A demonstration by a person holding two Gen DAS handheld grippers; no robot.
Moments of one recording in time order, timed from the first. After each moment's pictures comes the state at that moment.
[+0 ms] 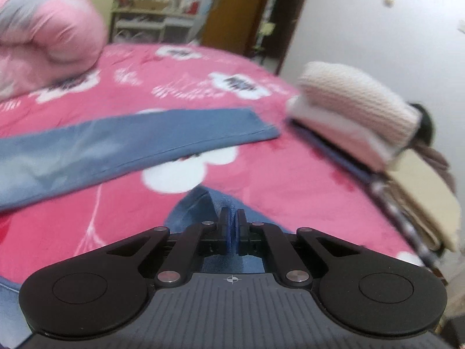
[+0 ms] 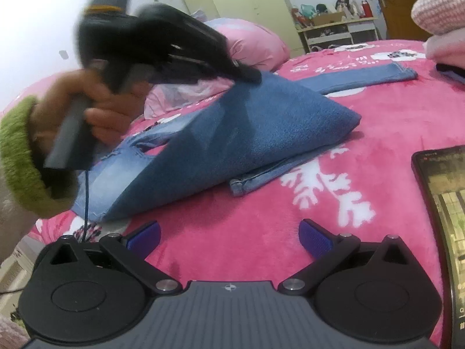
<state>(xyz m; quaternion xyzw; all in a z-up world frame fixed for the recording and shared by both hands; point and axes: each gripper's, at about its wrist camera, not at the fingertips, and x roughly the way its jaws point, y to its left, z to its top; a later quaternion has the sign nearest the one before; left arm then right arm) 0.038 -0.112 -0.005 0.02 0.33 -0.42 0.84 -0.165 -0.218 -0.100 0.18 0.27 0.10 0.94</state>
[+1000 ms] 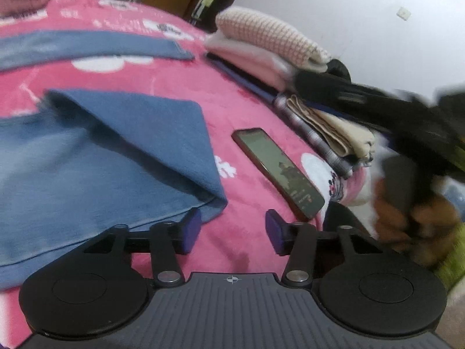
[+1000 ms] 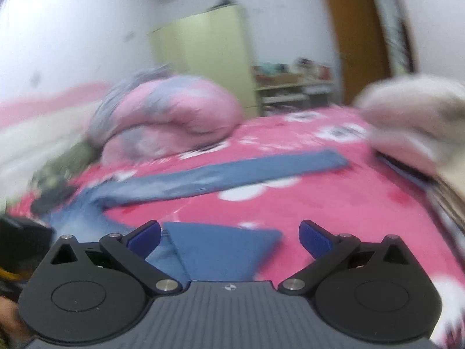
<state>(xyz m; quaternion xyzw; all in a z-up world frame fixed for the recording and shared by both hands) -0.073 -0.045 -0.073 -0.02 0.39 -0.52 0.76 -0.189 -0.241 -0.007 0.08 0.20 -0.01 0.98</state>
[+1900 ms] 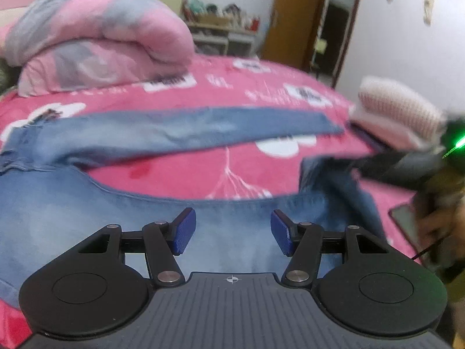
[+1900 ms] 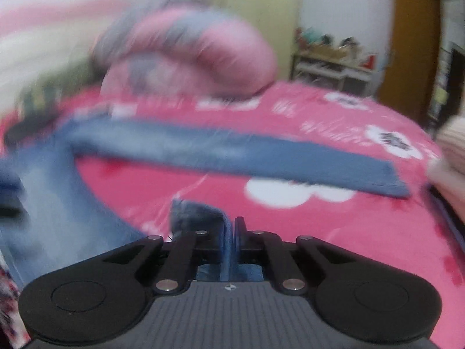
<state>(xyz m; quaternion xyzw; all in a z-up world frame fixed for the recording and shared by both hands) -0.005 0.042 -0.011 0.04 0.33 -0.29 0.90 -0.044 -0.204 -0.019 0.00 0.28 0.00 0.96</state>
